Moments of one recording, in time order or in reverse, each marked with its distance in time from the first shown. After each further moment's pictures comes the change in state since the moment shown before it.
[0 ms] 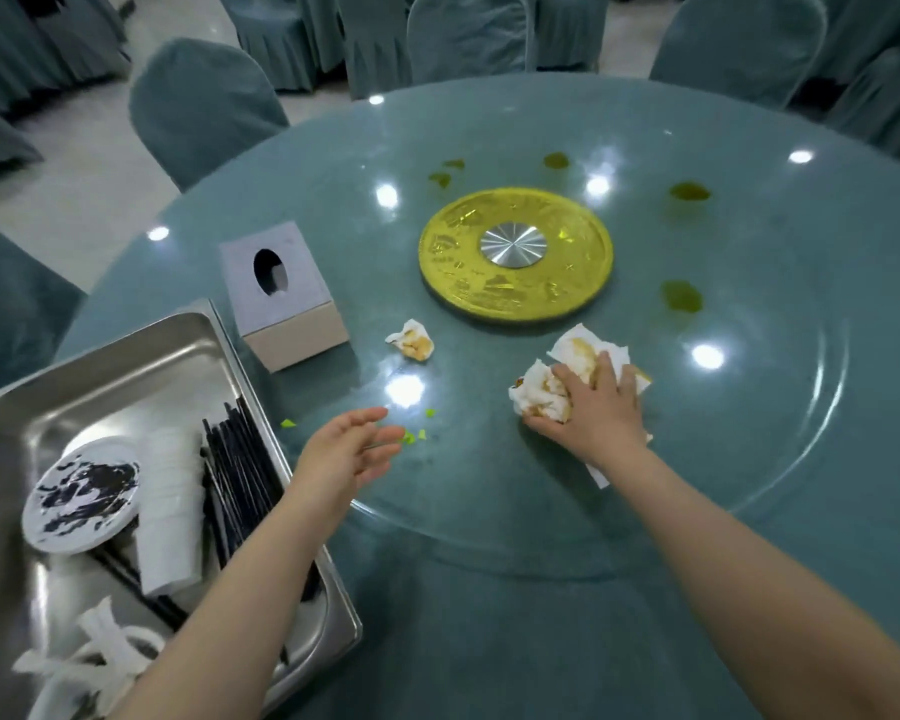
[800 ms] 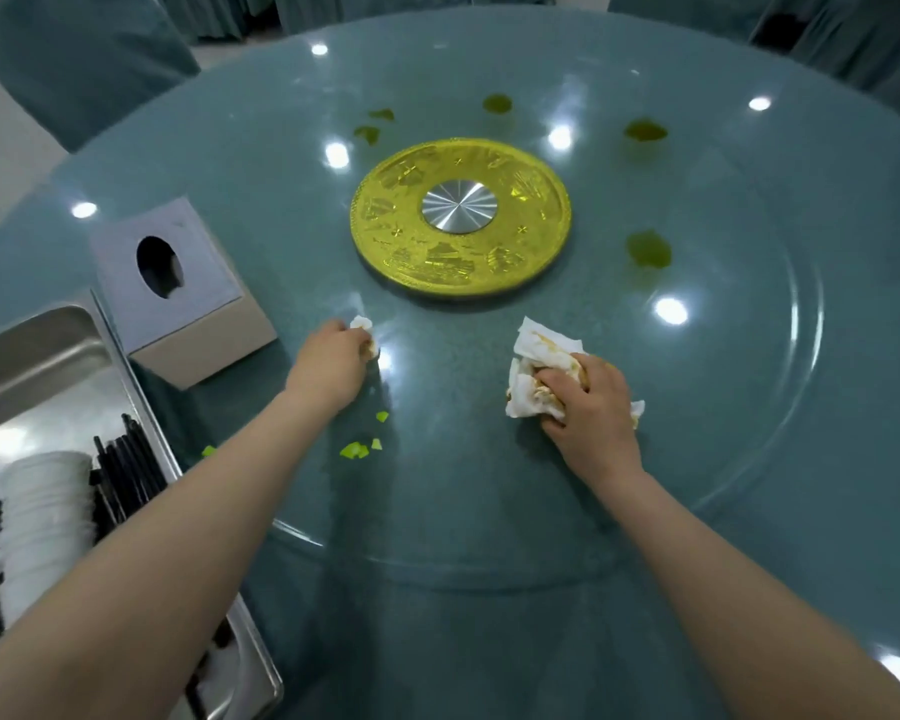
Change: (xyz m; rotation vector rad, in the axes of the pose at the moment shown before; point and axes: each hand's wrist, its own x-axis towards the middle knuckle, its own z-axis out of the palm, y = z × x) left_hand 0.145 0.010 0.069 1.469 0.027 0.487; right_hand -0.010 0.043 0.017 0.217 0.417 -0.220
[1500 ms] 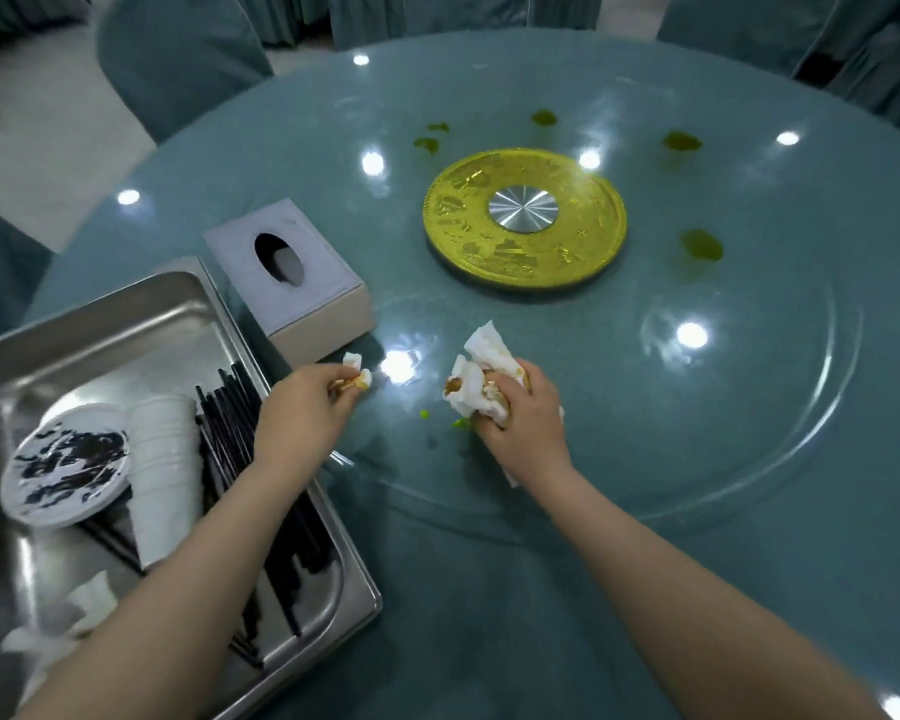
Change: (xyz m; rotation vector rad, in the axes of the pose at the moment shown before) left_hand -0.129 -0.081 -0.033 -0.290 0.303 -0.084; right_hand -0.030 -0.131 0.041 0.274 -0.147 0.059
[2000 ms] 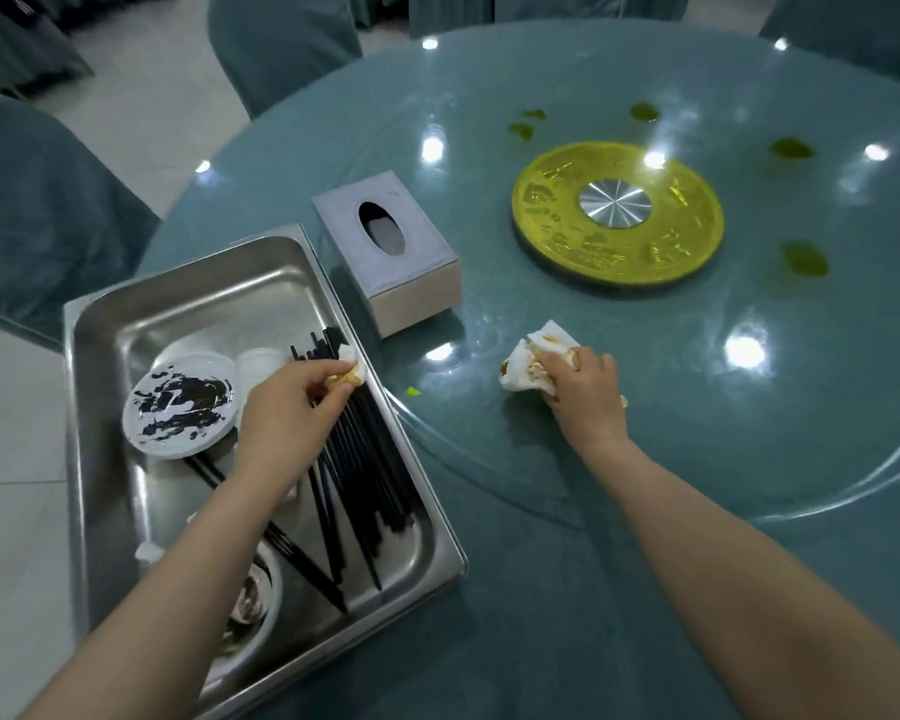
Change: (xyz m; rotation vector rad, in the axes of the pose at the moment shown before) left_hand -0.049 -0.066 -0.073 -0.194 0.096 -0.131; right_hand 0.026 -0.013 0.030 -0.428 -0.084 -0.120
